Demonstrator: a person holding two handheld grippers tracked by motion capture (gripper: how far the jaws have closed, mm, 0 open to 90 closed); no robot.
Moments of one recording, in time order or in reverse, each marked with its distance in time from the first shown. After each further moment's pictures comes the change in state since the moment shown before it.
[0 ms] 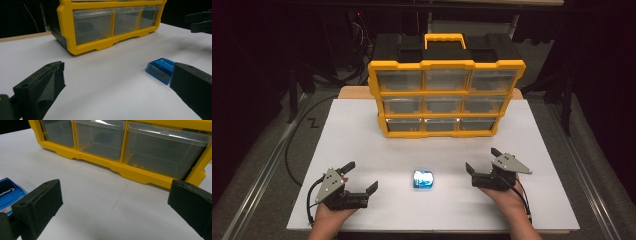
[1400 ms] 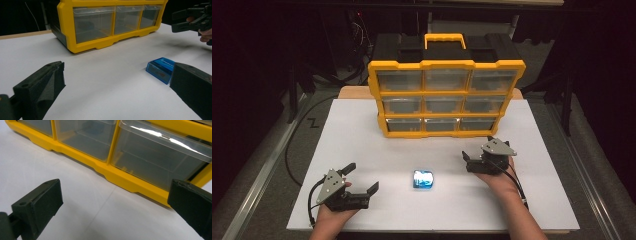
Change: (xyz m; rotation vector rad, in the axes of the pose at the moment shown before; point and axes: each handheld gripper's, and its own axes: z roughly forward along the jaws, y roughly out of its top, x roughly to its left) left arm -0.002 -0.004 0.001 -0.006 0.008 -0.016; right arm -0.012 0.017 0.041 0.093 -0.070 -0.124
